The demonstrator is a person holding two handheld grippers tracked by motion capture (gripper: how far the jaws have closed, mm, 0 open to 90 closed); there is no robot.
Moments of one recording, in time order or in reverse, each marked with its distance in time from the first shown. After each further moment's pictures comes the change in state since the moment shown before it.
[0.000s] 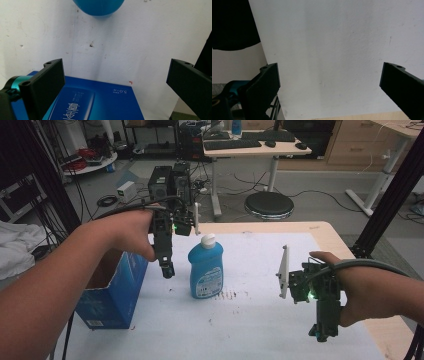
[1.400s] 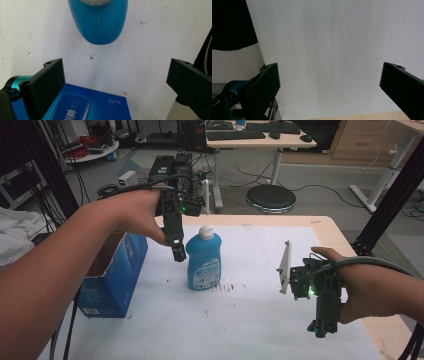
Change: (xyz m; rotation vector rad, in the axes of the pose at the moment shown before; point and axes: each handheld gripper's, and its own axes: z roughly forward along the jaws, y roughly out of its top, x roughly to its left) left arm -0.006 0.025 -0.021 -0.074 0.017 -0.069; right arm 0.000 -0.007 0.005 0.000 -0.013 -0.011
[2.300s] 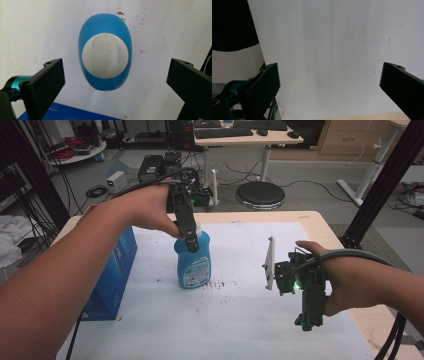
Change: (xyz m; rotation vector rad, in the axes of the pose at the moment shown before) left arm 0.008 0.040 0.009 -0.056 0.003 -0.024; right arm 0.004 0.005 -0.003 -0.001 -0.008 -0.010
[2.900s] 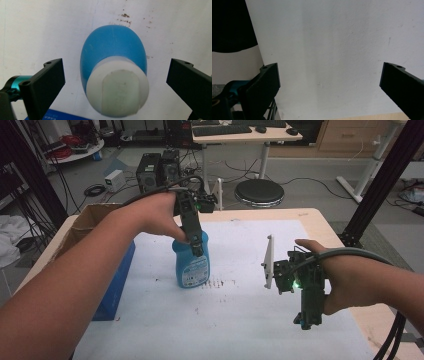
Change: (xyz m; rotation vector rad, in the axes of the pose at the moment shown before) left arm 0.006 0.012 0.026 0.022 -0.002 -0.009; right arm -0.002 -0.001 0.003 -0.003 0.008 0.013
